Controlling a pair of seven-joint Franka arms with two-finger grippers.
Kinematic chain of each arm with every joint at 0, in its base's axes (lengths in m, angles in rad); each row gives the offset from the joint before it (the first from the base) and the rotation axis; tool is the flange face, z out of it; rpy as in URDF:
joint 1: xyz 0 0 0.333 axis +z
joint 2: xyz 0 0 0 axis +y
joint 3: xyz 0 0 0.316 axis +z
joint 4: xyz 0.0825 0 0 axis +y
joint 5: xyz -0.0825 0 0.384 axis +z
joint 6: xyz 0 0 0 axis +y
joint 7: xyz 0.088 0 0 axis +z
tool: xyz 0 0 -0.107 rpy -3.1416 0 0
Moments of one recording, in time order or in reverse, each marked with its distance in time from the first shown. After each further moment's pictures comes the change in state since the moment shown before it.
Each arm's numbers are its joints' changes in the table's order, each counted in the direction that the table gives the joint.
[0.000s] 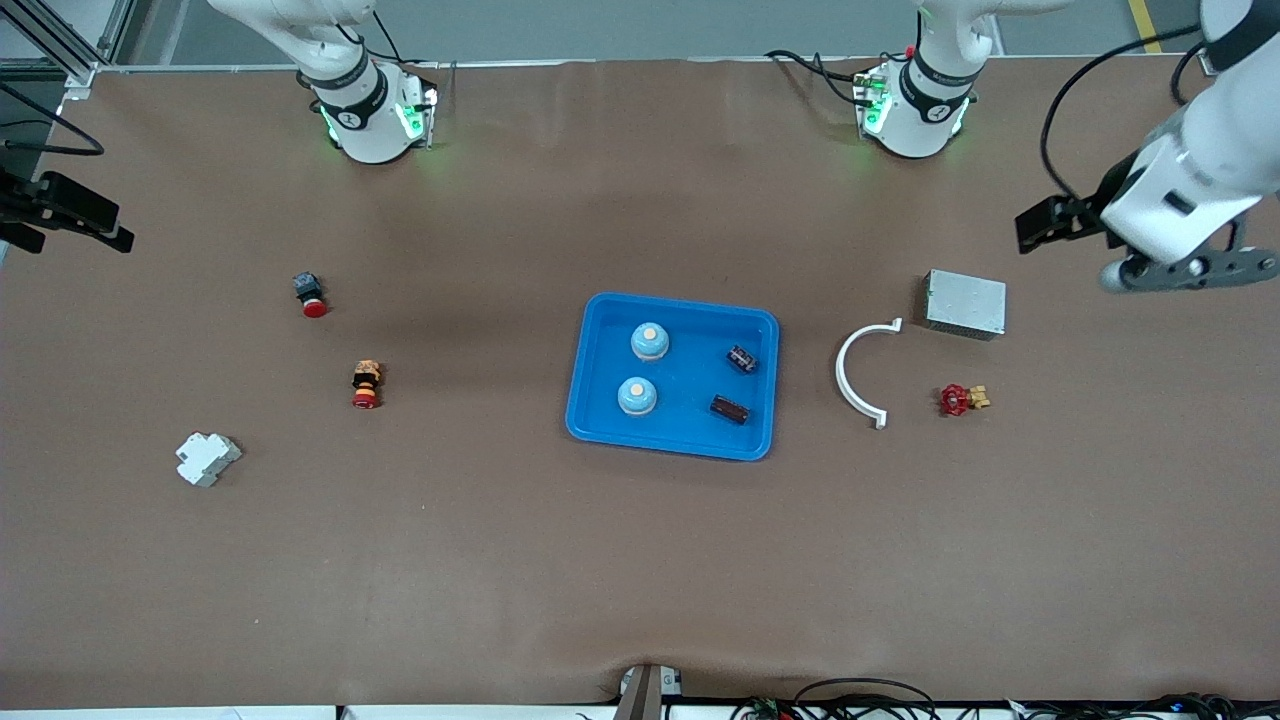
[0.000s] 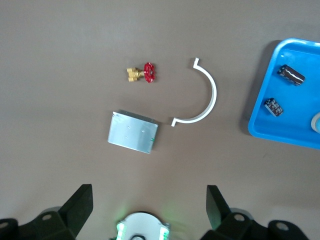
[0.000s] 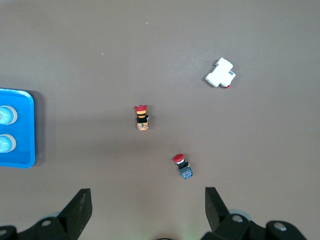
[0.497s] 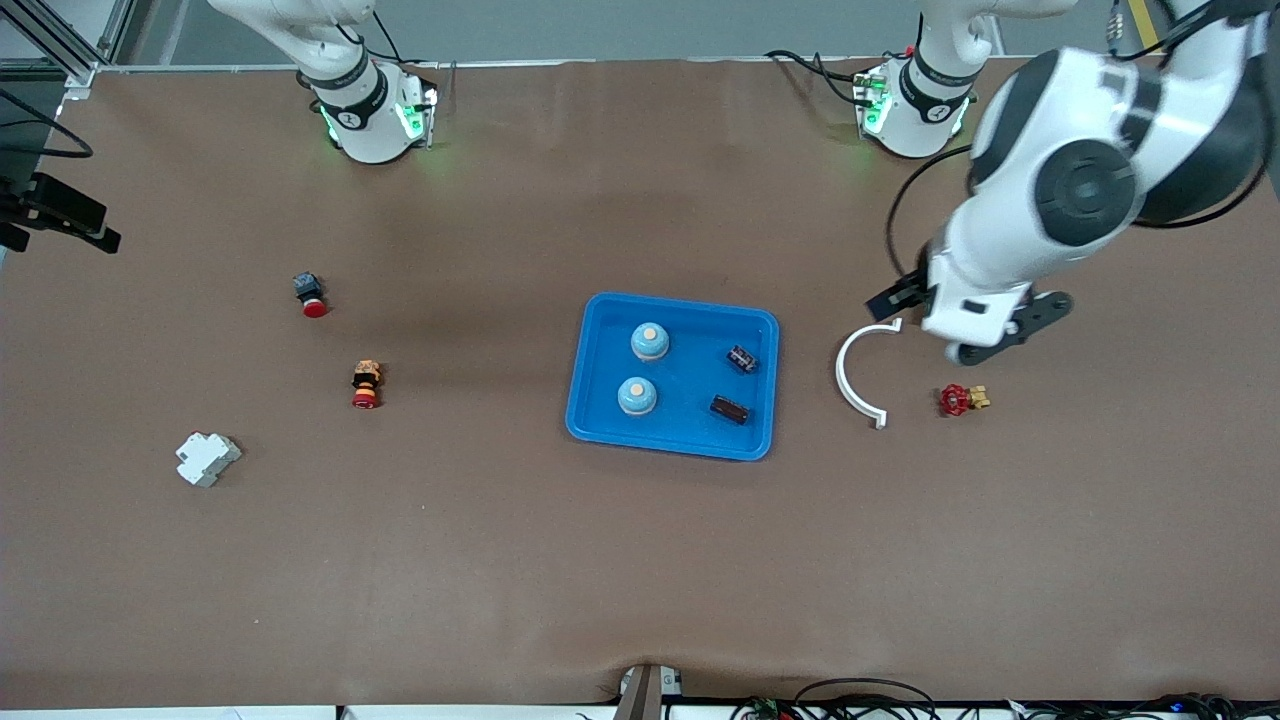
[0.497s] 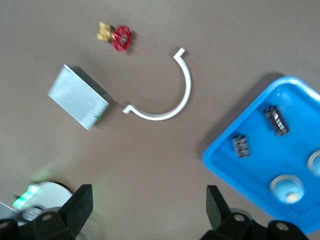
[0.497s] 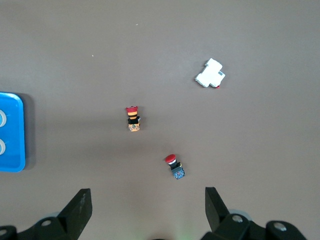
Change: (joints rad) left arm -0.155 0.172 -0.090 0.046 -0.006 -0.177 0.733; right arm -0.004 0.001 -0.015 -0.001 -0.027 -0.008 0.006
